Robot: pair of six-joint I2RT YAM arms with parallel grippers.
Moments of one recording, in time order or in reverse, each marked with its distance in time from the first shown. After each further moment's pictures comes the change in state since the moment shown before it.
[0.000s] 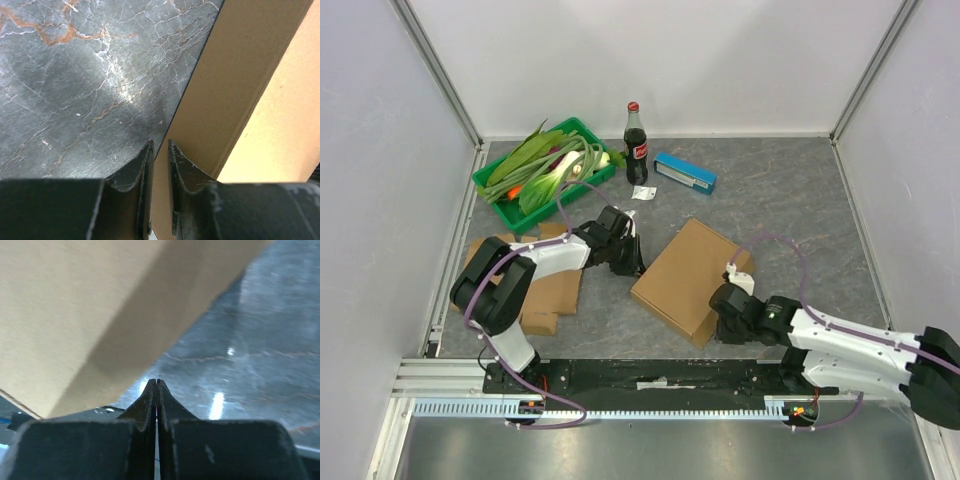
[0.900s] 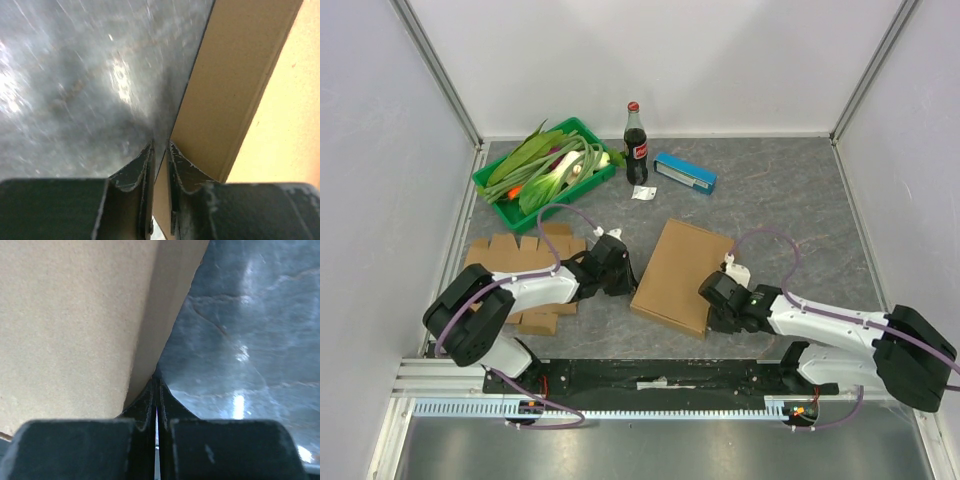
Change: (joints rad) left arm -0.117 -0.203 -0.280 0.184 -0.259 -0.225; right arm -0.056 0.242 0.060 0.188 0.015 0.111
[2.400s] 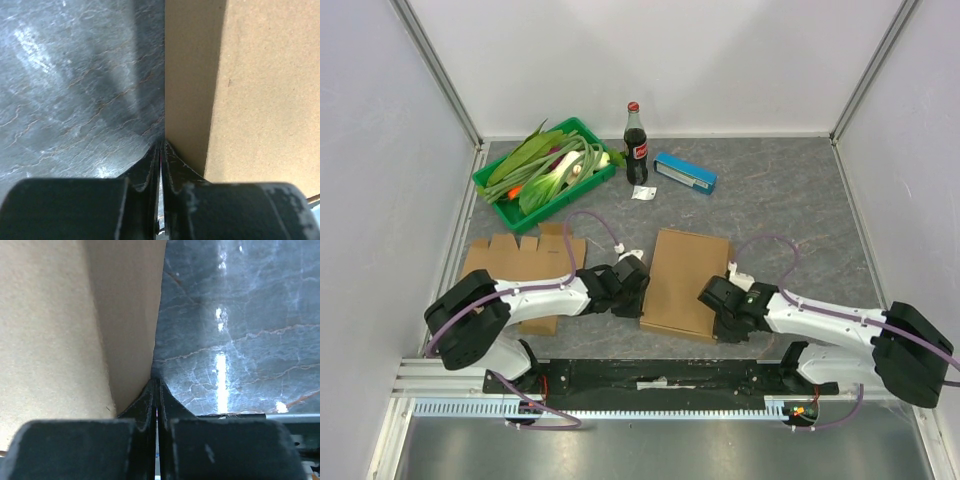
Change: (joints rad) left arm -0.242 -0.014 0.065 -0.248 -0.055 -0.009; right arm 0.031 -0.011 0.024 -0.219 -0.064 0.060
